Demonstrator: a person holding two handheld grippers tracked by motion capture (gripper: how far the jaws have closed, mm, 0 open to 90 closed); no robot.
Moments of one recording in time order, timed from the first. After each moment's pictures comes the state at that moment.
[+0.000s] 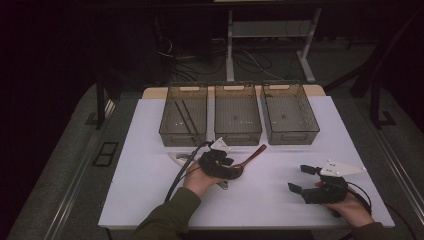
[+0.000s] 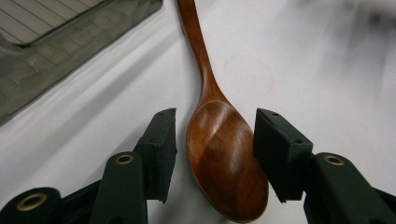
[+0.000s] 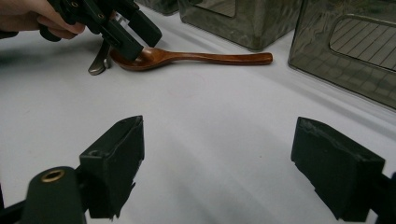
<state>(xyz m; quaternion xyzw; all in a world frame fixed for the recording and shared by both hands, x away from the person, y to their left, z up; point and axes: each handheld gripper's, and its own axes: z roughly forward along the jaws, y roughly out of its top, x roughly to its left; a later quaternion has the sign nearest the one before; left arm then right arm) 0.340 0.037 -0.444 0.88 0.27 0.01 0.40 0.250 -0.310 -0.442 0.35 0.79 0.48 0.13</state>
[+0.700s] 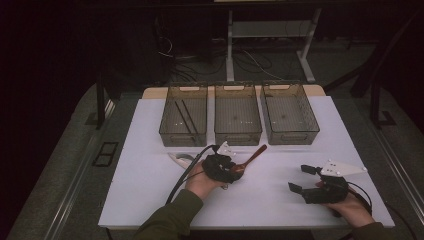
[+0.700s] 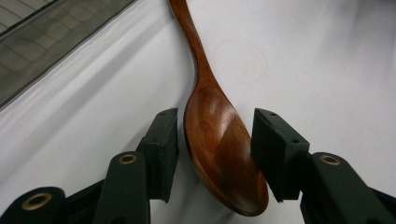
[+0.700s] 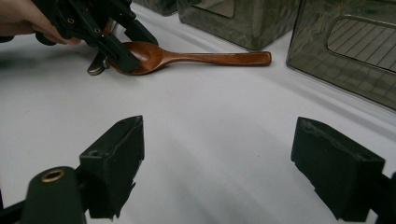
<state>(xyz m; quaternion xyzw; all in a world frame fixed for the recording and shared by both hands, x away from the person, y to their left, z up) 0.330 0.026 -0.446 0.89 0.25 0.03 0.37 0.250 -0.311 -0.442 0.35 0.79 0.48 0.13</state>
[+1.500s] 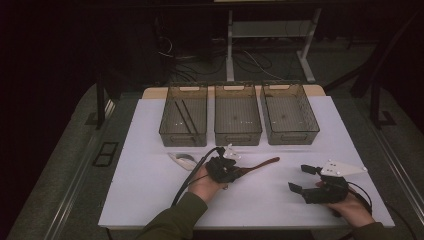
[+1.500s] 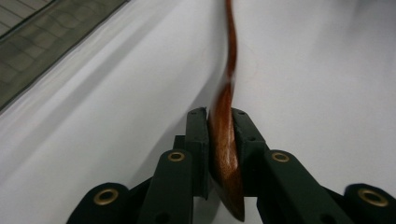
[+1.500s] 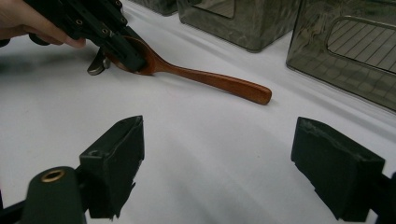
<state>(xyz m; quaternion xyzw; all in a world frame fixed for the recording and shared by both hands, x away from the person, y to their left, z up) 0.321 0.016 -0.442 0.90 0.25 0.05 0.36 0.250 -0.311 -0.441 0.35 0.79 0.48 0.14</state>
